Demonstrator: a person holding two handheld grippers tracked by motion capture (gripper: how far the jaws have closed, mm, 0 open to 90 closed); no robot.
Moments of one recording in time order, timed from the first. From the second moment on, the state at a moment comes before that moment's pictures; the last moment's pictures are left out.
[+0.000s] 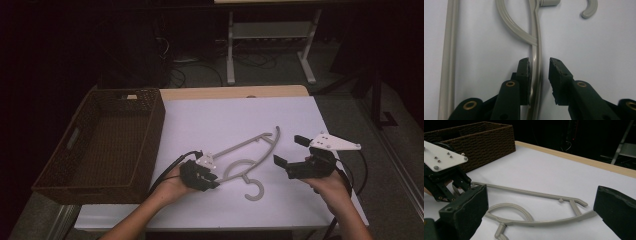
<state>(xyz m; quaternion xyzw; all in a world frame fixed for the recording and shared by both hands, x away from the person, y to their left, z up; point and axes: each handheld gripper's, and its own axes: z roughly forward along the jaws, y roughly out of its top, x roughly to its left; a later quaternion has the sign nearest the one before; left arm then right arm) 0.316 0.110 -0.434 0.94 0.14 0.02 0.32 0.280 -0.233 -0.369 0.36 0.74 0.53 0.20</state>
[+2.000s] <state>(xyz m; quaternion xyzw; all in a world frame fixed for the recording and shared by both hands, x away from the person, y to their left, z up) 0.325 0.121 -0.389 0.91 0.15 0.06 0.38 0.276 -0.236 -0.373 0.37 0.73 0.53 0.20</state>
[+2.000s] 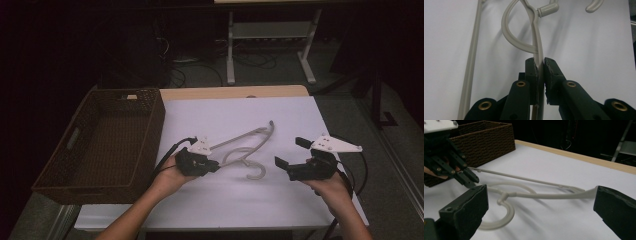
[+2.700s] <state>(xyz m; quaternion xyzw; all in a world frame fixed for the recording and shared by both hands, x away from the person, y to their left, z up) 0.334 0.141 -0.355 0.89 0.18 0.09 0.42 0.256 -0.244 -0.375 0.37 0.72 0.54 0.21</state>
